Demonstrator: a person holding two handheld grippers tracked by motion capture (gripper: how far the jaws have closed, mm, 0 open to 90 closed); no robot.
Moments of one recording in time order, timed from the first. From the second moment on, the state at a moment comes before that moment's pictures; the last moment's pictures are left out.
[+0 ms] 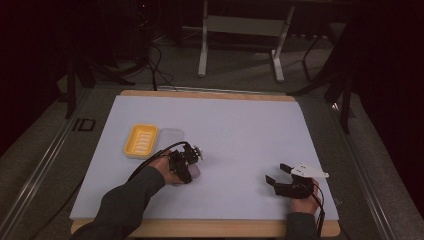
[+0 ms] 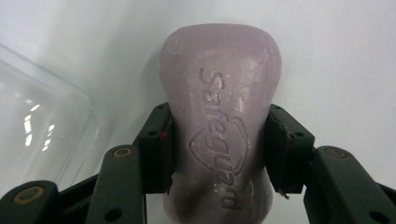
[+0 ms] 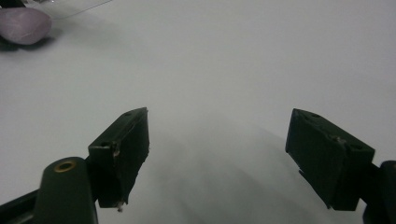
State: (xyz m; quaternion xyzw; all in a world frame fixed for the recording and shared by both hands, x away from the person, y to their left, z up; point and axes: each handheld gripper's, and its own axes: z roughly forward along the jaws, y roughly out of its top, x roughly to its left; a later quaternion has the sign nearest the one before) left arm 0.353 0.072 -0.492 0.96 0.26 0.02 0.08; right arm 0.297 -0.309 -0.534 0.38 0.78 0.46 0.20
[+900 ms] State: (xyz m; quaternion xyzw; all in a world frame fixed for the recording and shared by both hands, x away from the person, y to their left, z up) left arm 0.364 0.106 -0.473 0.93 0.34 0.03 0.13; right arm 0.297 -0.309 -0.534 0.38 0.78 0.46 0.20
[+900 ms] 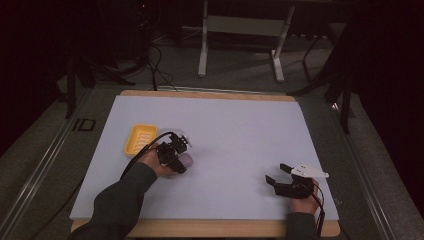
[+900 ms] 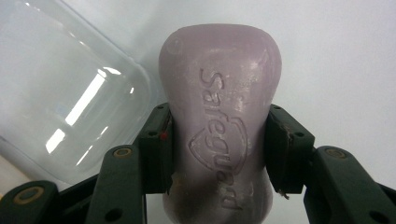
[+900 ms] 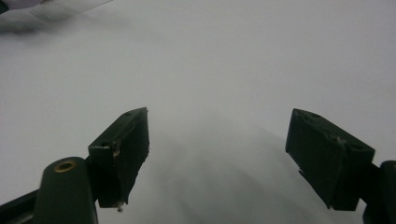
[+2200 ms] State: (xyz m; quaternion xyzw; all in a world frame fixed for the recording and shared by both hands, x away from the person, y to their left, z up) left arm 0.386 0.129 -0.447 0.90 0.41 0.05 0.17; right arm 0.297 -0.309 -0.534 0.38 0.78 0.46 0.20
